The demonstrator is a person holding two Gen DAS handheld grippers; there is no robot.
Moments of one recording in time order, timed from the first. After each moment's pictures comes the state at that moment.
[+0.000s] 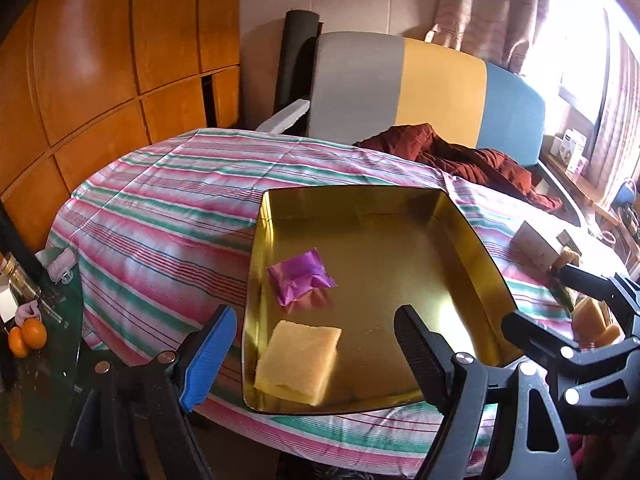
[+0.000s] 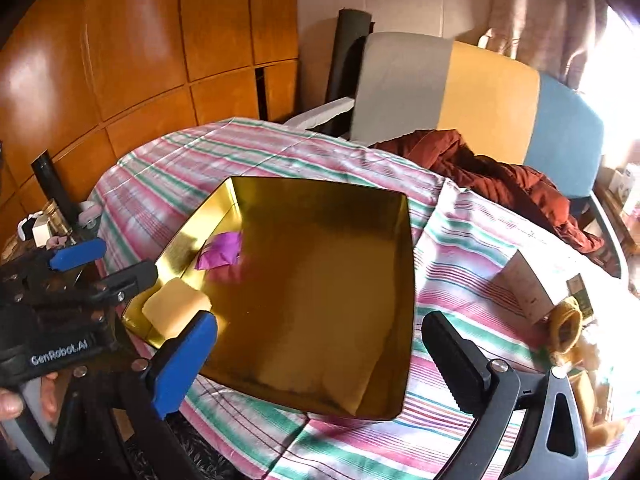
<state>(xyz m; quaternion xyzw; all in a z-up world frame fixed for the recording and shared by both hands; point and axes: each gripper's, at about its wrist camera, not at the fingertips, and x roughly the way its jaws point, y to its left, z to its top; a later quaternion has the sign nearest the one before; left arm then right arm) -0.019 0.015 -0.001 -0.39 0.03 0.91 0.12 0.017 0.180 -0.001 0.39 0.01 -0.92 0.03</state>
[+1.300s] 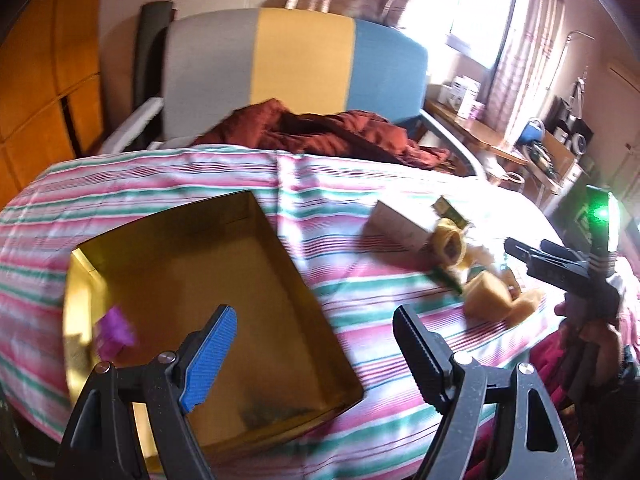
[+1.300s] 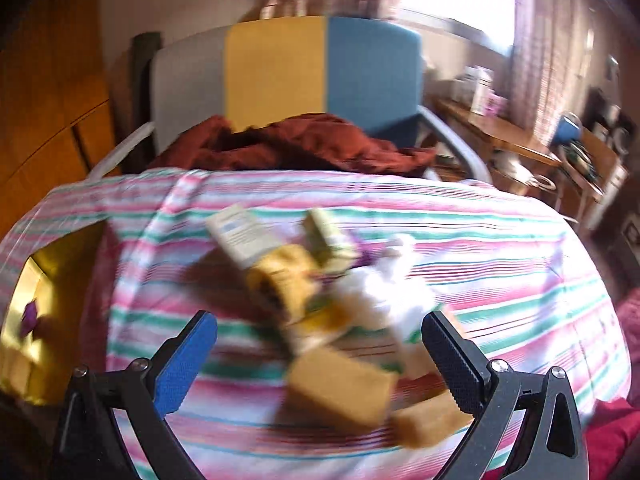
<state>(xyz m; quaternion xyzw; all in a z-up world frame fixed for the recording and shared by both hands) -0.030 0.184 0.026 -0.43 0.07 0.84 0.33 0.081 0.457 -0.004 0.38 -0.09 -0.89 -0.24</state>
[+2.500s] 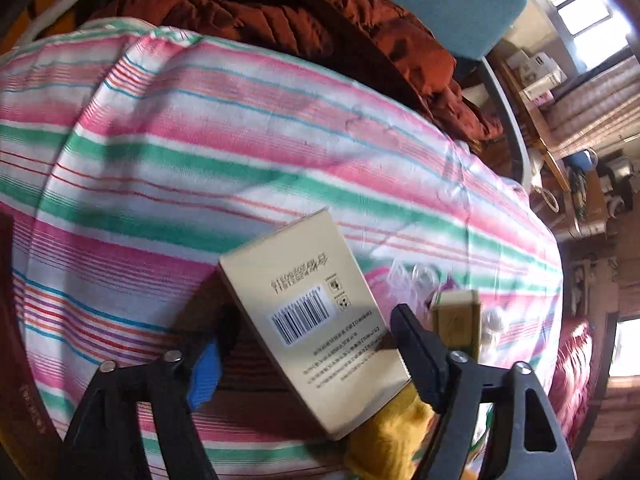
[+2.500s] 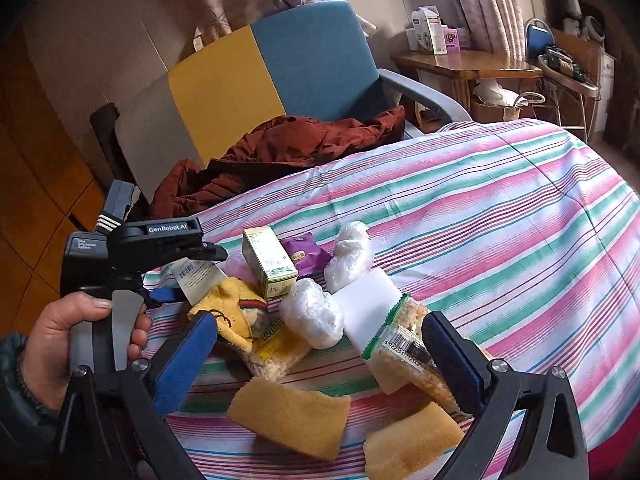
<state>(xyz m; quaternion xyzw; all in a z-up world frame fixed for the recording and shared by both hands) -0.159 0.431 -0.098 -0.65 -0.02 0.71 0.27 0.109 0.542 -0.021 0.34 -0.26 -0.88 -0.23</state>
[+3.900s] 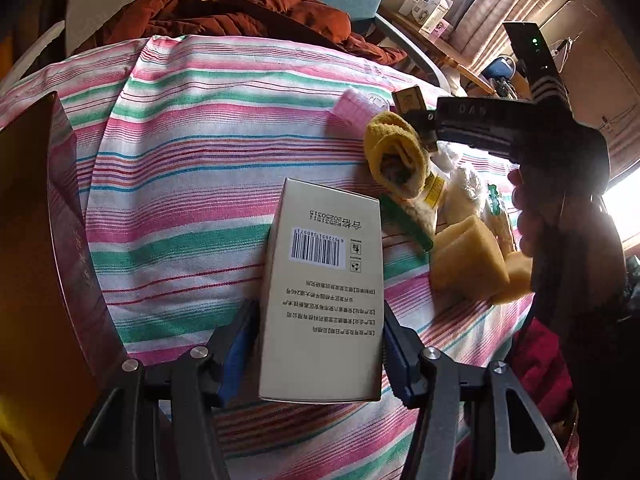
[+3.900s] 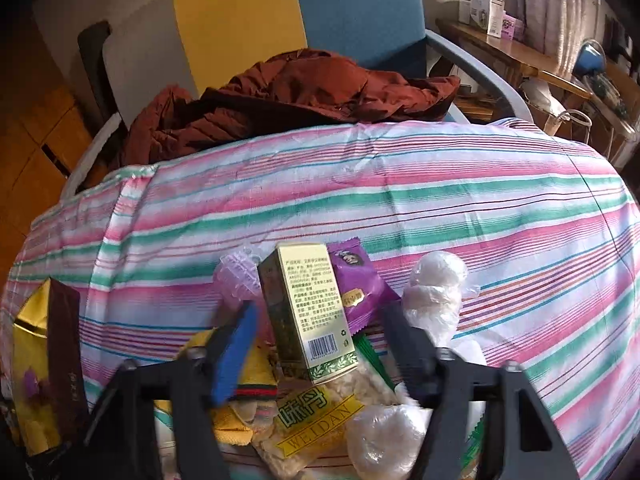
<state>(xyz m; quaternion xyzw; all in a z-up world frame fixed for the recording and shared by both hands) -0.043 0.299 -0.087 -0.56 0.09 0.71 0.42 -0.032 0.547 -0.066 0.47 -0.18 -0.84 -0.21</state>
